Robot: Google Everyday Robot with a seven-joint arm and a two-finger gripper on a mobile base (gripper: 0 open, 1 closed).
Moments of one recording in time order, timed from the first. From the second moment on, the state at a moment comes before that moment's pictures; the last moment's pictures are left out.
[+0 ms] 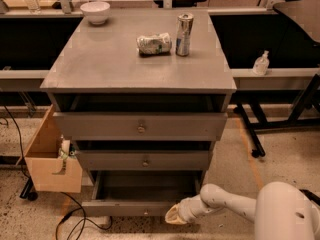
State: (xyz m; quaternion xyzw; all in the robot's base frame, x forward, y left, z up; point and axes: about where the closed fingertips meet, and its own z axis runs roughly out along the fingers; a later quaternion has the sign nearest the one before) arm 0.484 -0.050 0.182 -0.65 0.65 0.29 0.26
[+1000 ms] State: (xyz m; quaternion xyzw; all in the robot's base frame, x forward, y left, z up) arm 0.520 -0.026 0.198 -0.69 0.61 0.27 0.29
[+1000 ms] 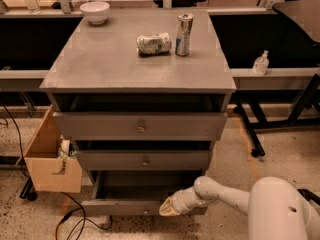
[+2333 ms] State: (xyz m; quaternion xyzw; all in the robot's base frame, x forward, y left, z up) arm 0.520 -0.026 0.198 -0.69 0.61 0.27 0.29
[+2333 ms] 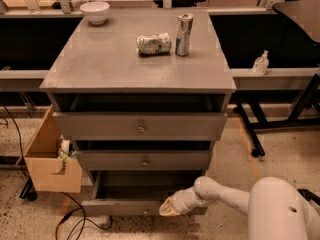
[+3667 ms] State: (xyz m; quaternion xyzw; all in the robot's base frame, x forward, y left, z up) arm 0.521 -0.026 0.198 -0.69 0.61 0.27 0.29
